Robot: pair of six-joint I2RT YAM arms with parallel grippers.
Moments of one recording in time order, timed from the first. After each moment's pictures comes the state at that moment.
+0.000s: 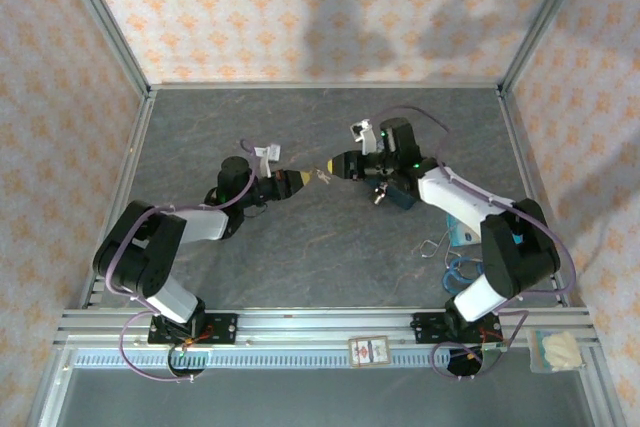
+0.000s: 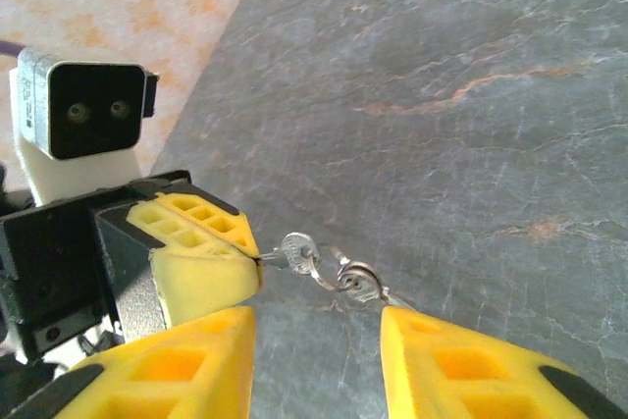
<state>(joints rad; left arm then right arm) -0.33 1.57 0.56 0.74 0.72 -0.81 0.43 1.56 1.01 -0.07 -0.69 0.40</state>
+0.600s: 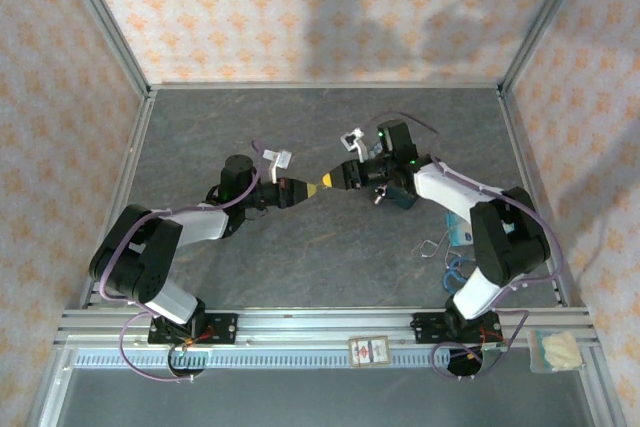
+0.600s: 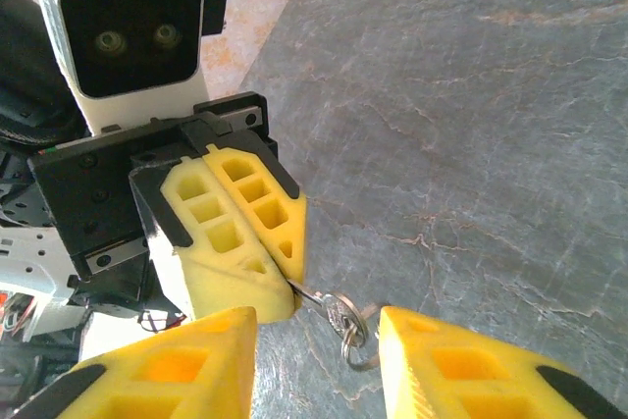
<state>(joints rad) -0.35 1.54 0.59 0.64 0.87 -0.70 0.43 1.65 1.03 -0.12 -0.97 0.29</state>
